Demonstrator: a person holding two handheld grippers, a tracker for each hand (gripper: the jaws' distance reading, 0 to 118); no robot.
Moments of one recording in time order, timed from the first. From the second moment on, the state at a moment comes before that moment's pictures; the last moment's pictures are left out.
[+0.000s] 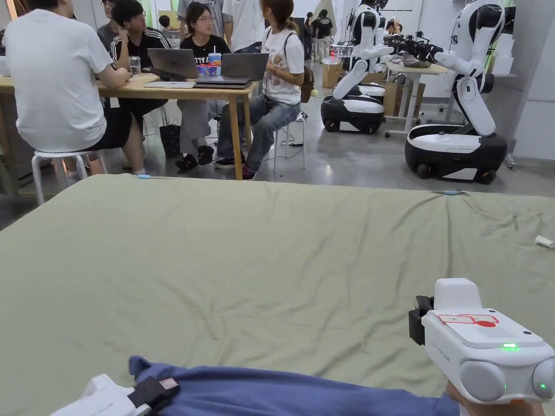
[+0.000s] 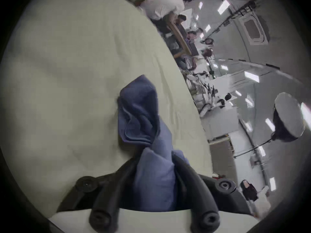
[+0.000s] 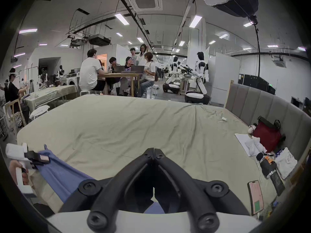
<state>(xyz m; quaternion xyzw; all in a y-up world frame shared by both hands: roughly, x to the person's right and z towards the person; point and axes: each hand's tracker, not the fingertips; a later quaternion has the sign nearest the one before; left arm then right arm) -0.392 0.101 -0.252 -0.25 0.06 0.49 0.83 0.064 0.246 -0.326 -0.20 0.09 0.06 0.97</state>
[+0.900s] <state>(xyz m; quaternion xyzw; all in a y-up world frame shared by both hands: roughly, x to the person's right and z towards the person) -0.128 0.171 -0.273 -0.31 -0.14 -0.09 0.94 0.115 0.246 -0.313 -0.20 0.08 0.07 0.97</state>
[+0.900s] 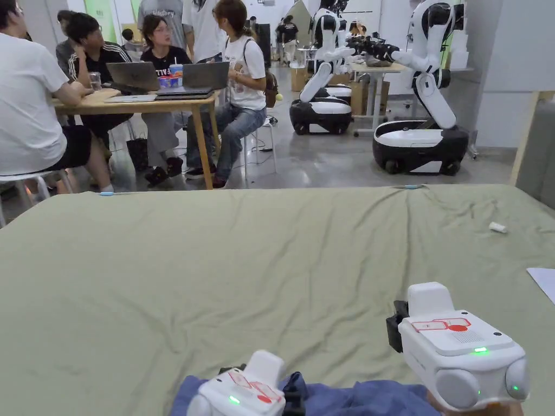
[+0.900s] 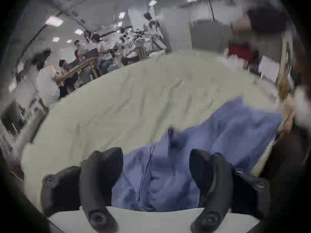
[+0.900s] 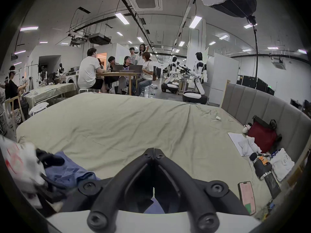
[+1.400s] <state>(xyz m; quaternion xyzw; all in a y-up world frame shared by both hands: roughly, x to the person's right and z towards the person) -0.179 0.130 -0.296 -0.44 -0.14 0.20 0.86 0.111 0.227 -0.317 -0.22 0.09 0.05 0.97</state>
